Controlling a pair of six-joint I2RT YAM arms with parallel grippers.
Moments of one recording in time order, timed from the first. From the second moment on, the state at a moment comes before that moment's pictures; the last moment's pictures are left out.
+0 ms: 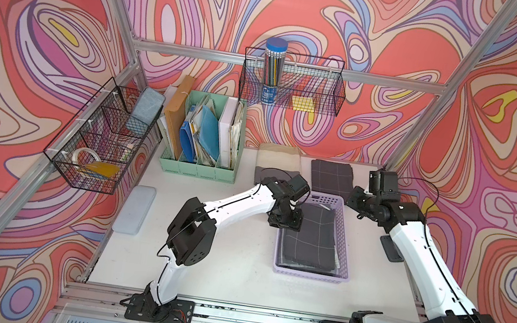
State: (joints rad) left arm -0.84 2.01 1.81 -0.98 0.21 -0.65; right arm 0.14 1.31 1.26 -0.80 0.10 0.50
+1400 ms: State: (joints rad) left arm -0.66 1.83 1.47 -1.11 -0.08 -0.57; right arm 0.13 1.44 1.21 -0.75 0.13 0.46
